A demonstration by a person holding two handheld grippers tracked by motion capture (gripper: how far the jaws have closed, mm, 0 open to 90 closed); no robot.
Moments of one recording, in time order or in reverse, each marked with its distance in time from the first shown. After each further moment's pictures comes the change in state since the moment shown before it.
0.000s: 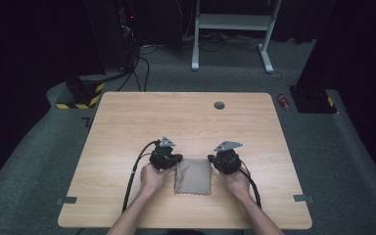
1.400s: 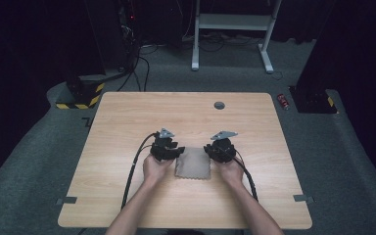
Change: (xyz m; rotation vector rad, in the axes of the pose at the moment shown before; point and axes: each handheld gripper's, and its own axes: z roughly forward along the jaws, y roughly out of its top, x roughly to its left) left arm 0.013 0.015 0.012 -0.055 0.067 0.008; right arm -0.017 0.021 0.030 -0.016 -0.024 0.063
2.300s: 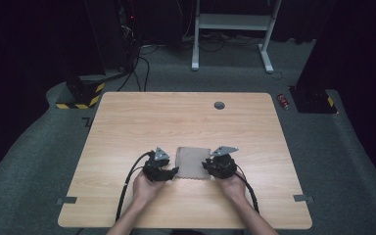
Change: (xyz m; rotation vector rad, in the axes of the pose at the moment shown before) left arm -0.020 -0.051 -0.032 0.060 0.035 0.063; right arm 0.024 -0.039 -0.014 0.018 0.064 -0.049
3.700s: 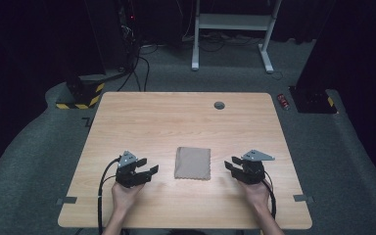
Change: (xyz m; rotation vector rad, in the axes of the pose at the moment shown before) left arm 0.032 -0.039 -0.069 -0.221 0.020 -0.185; right arm -0.031 -0.032 -0.075 -0.159 -0.094 0.117
